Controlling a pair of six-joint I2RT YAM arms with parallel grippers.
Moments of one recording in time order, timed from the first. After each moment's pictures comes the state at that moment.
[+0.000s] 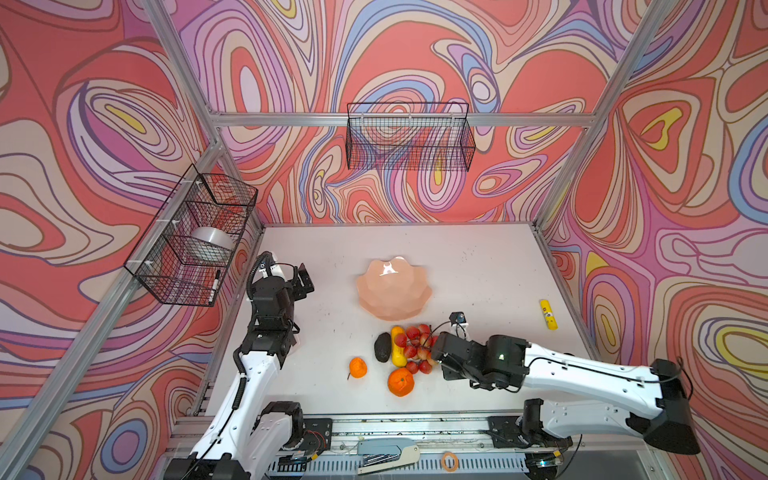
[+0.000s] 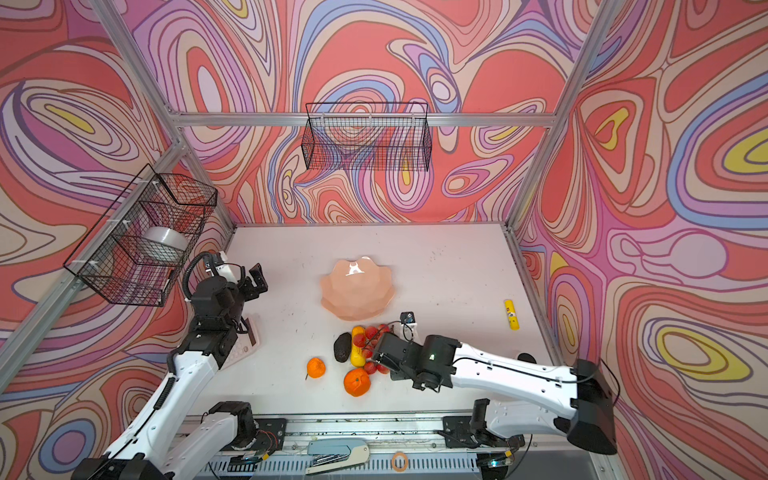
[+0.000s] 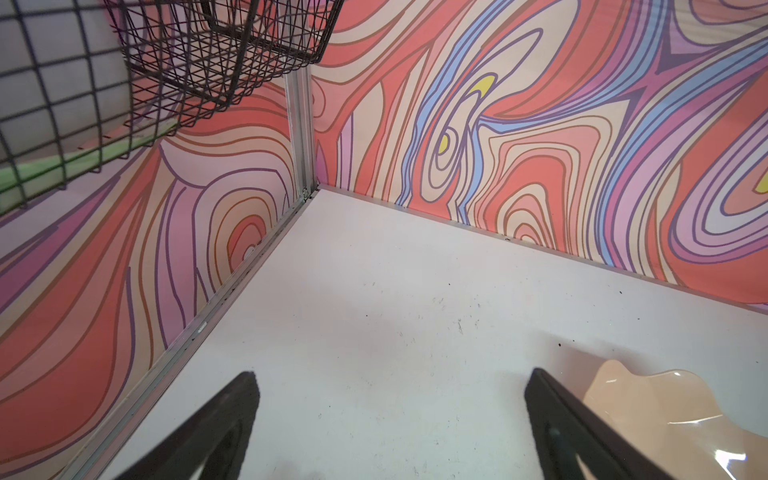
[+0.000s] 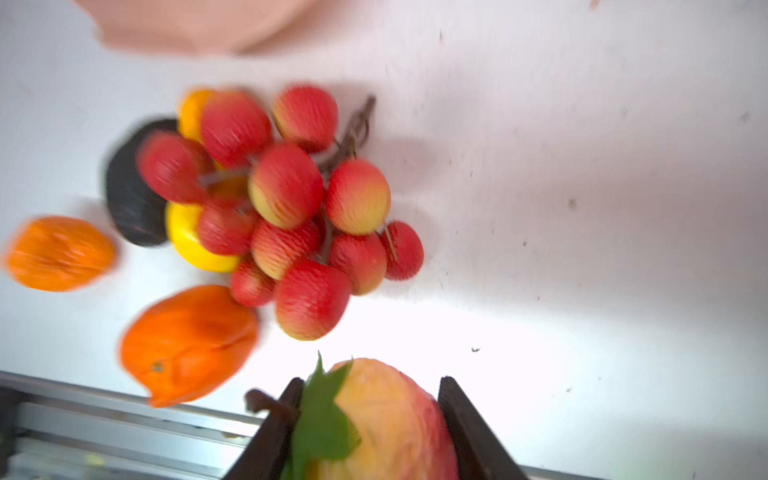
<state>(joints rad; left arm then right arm) -0.02 0.92 0.62 0.03 -0.25 -0.23 1.15 1.15 0.98 -1.03 0.38 1.02</state>
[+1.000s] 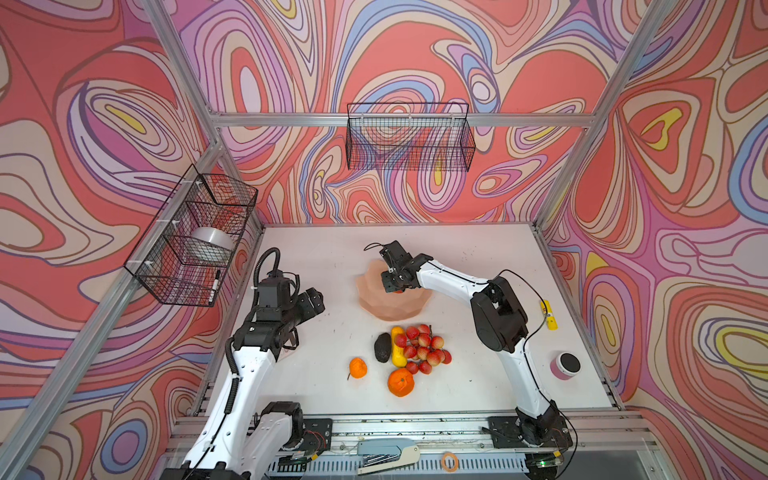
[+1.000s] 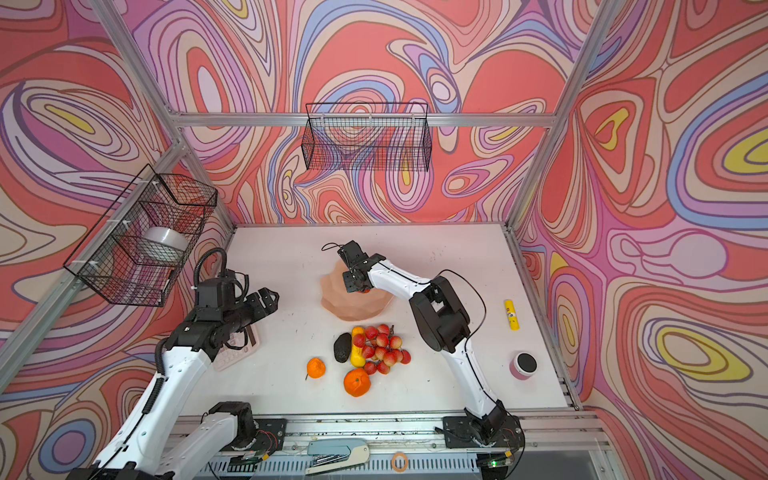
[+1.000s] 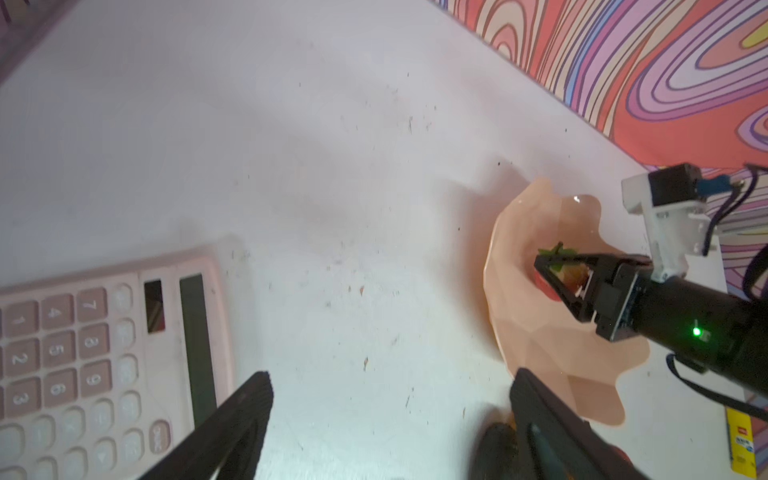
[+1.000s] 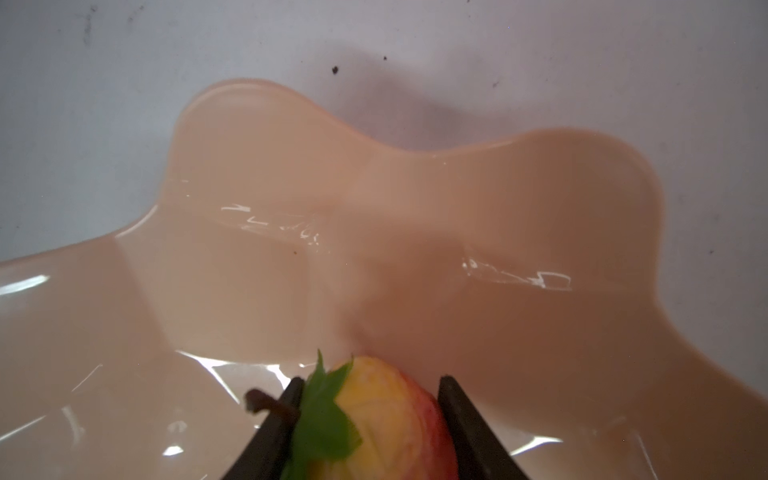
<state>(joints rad) -0.02 0.91 0.77 -0.65 0.09 -0.55 0.68 2.28 1.85 -0.60 0.11 0.31</state>
